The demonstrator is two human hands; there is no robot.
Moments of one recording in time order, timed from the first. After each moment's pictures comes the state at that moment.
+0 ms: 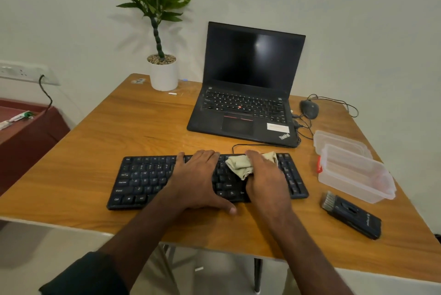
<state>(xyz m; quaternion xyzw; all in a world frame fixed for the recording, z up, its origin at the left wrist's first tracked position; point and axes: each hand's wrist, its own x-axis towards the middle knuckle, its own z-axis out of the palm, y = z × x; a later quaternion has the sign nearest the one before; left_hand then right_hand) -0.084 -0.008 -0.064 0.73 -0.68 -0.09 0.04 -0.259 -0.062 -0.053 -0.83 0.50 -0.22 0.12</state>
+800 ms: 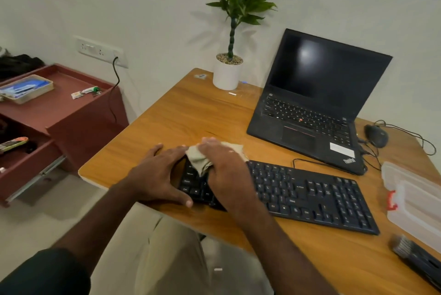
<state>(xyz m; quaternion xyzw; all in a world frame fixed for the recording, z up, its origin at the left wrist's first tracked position) 0.100 0.118 -0.092 0.75 -0.62 -0.14 0.18 -0.084 0.013 -0.049 -0.92 0.22 -0.24 0.19</state>
